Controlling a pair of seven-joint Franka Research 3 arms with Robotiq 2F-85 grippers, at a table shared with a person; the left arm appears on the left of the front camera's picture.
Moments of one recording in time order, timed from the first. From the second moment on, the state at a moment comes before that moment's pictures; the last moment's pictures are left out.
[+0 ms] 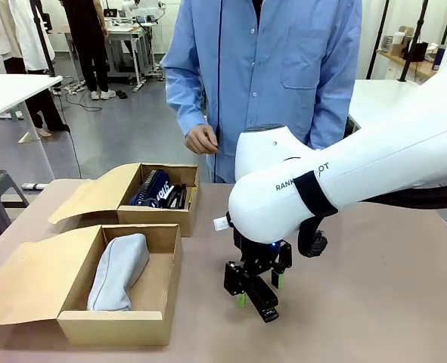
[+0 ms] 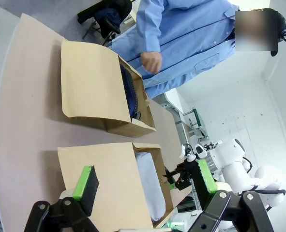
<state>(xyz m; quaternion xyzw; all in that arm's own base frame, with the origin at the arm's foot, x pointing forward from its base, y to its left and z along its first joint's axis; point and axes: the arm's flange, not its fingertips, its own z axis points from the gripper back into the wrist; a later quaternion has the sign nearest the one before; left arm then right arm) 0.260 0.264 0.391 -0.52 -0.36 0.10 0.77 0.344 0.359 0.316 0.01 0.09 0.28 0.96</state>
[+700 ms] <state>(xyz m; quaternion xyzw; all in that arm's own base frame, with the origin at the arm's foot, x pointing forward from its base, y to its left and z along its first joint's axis) 0.260 0.264 0.391 -0.52 -0.36 0.10 0.77 0.346 0.359 0.297 -0.01 0.09 0.26 0.96</state>
